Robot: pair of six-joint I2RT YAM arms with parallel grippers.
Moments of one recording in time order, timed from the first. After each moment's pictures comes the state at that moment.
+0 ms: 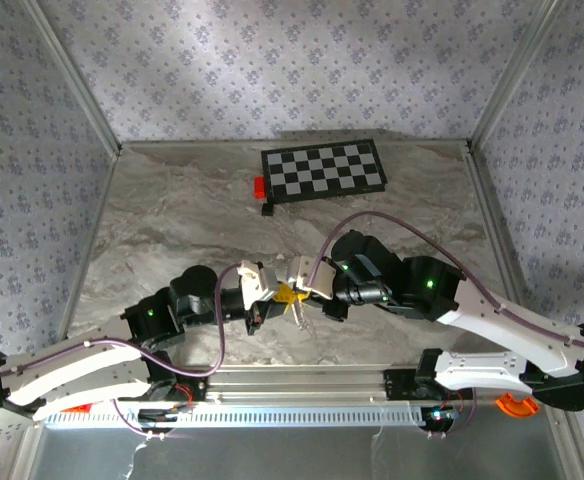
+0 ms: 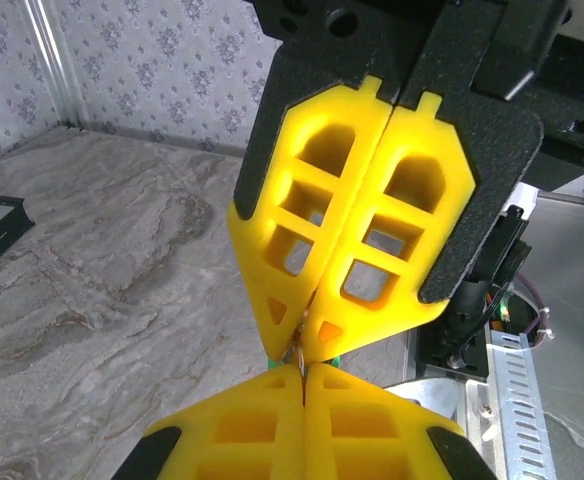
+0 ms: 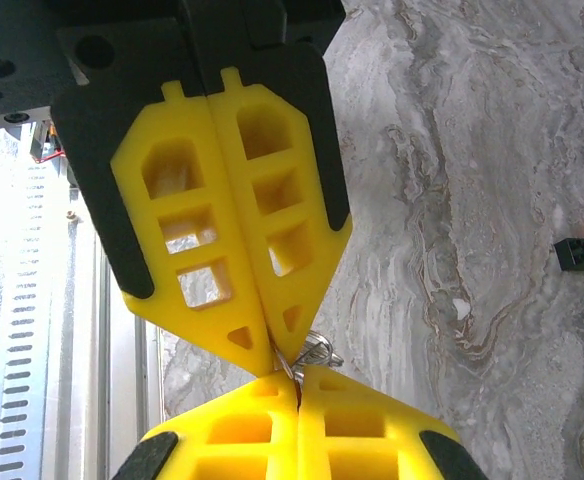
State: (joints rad) left arm -1.13 0.77 0.66 -0.09 0.20 -0.03; right arm 1.13 1.07 1.22 -0.84 -0.11 -0.32
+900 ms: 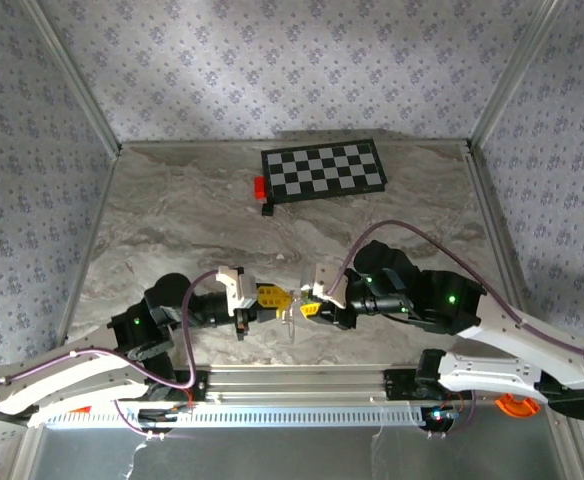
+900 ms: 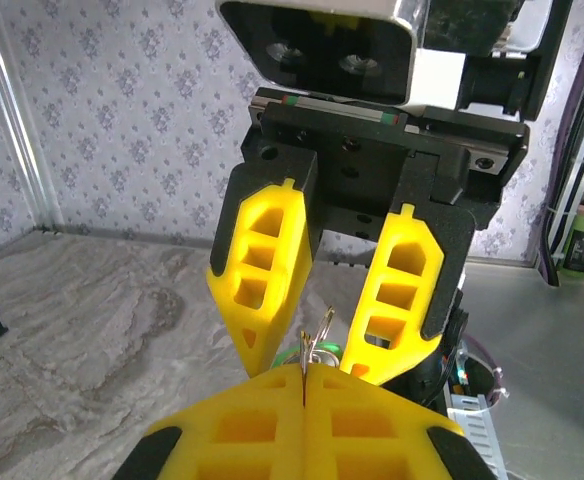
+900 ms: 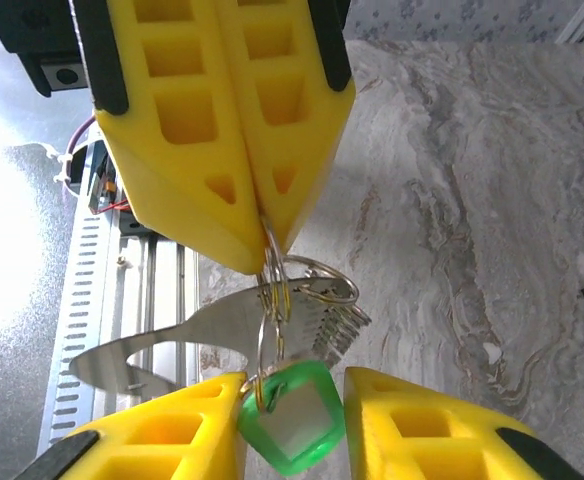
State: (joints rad) left arm -1.15 0.66 0.61 0.05 0.27 -0.03; right arm 1.15 0.92 1.10 -0.72 -0.17 -0.26
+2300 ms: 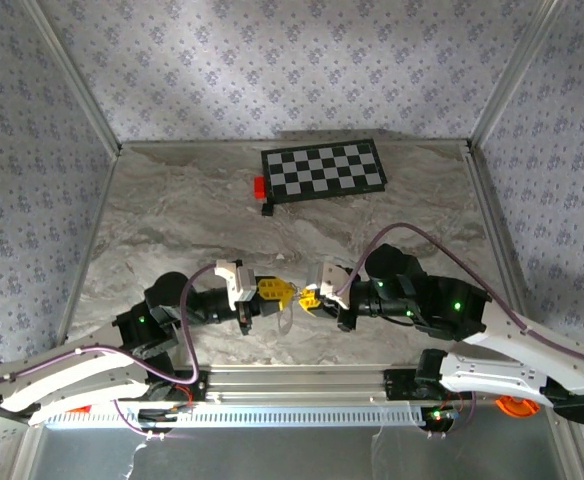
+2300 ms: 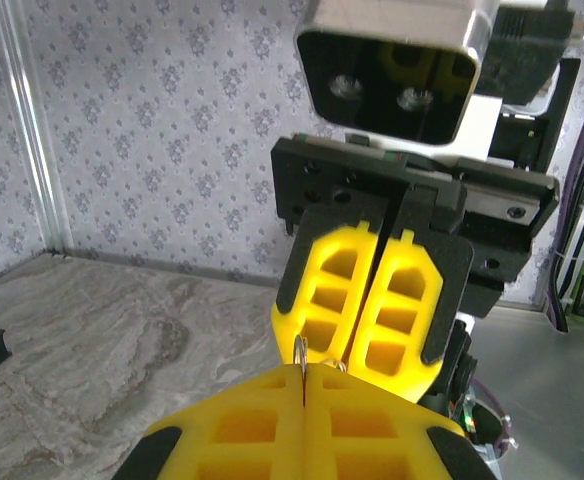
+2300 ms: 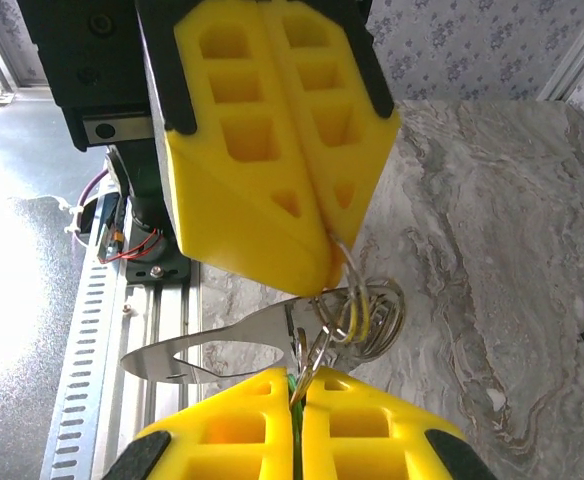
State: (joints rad) left arm -1.15 0.69 0.61 0.16 0.24 -0.08; right arm 1.14 0.87 1.03 -0.60 -0.20 -0.23
